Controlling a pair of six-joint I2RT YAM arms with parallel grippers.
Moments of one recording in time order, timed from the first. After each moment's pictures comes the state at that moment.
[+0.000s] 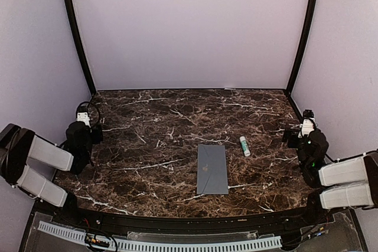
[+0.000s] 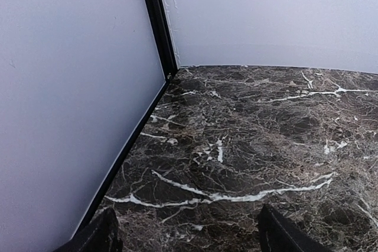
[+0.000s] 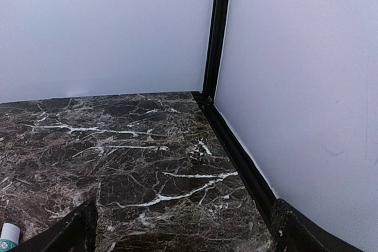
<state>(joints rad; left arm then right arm) -0.19 1.36 0.24 0.88 -0.53 0.03 0.25 1.09 0.08 0.90 0.46 -0.04</state>
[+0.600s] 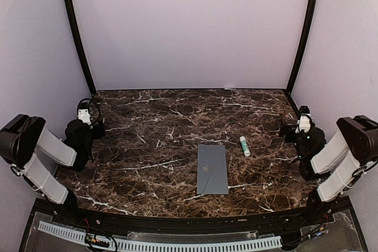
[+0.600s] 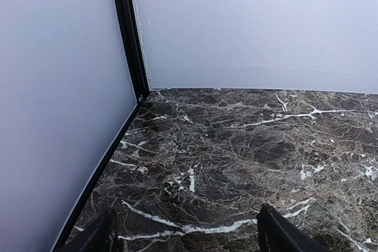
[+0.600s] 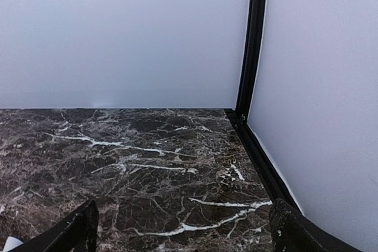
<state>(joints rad) -0.11 1.54 0.27 1.12 -0.32 0.03 0.09 1.55 0.12 1.40 0.15 -0.06</state>
